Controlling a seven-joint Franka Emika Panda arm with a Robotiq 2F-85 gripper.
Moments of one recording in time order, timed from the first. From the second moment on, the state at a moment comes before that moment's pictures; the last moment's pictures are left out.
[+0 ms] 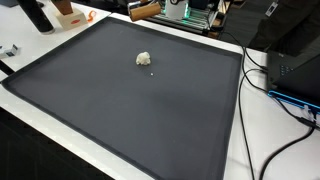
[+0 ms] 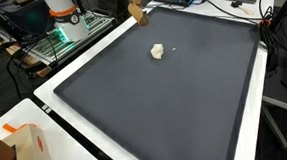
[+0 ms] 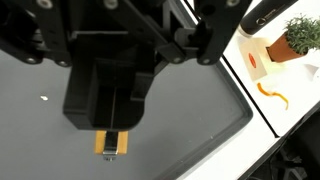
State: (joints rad) arm 0.04 -0.13 0.14 -2.09 -0.22 1.77 0.80
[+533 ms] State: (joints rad) arm 0.08 -0.06 0.20 -2.08 -0.44 1.70 0.99
